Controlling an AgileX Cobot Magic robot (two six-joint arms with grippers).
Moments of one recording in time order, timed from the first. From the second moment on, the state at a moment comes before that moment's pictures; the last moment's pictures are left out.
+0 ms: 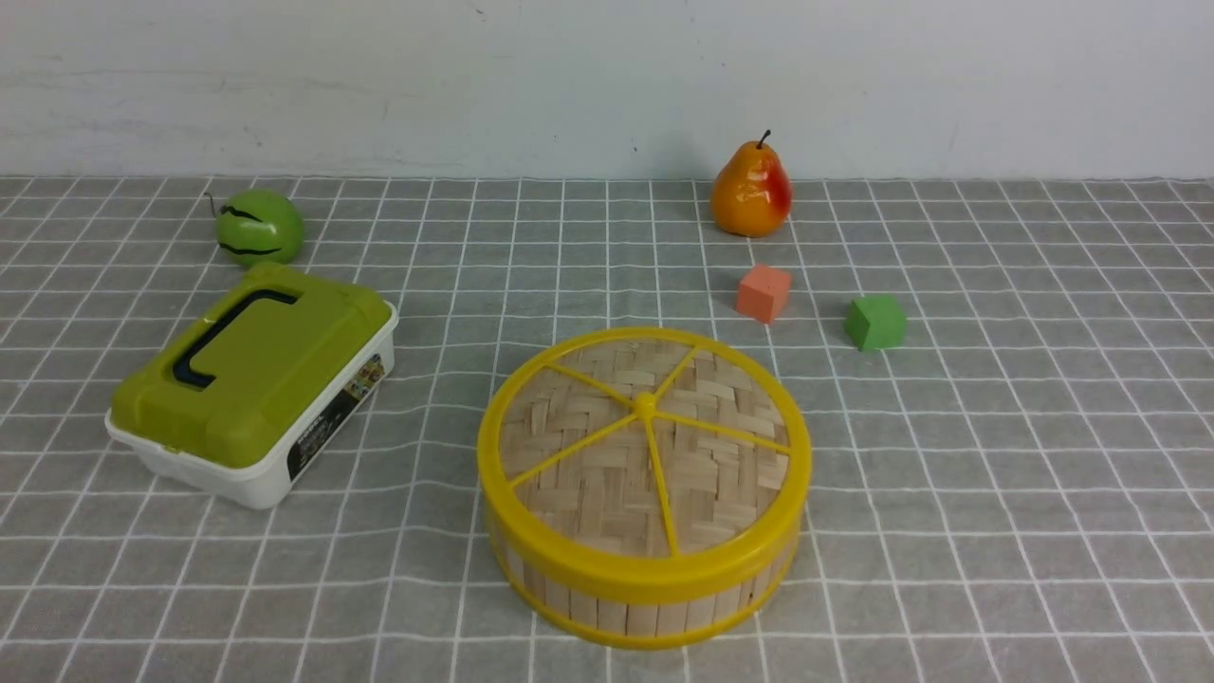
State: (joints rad) right arm -0.05 -0.01 0.03 0.86 0.39 0.40; left arm 0.02 -0.01 0.03 -0.01 0.36 -0.33
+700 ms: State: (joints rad) right arm -0.05 0.77 -1.02 0.50 1.05 -0.53; left arm 0.02 -0.01 0.03 -0.01 0.36 -0.33
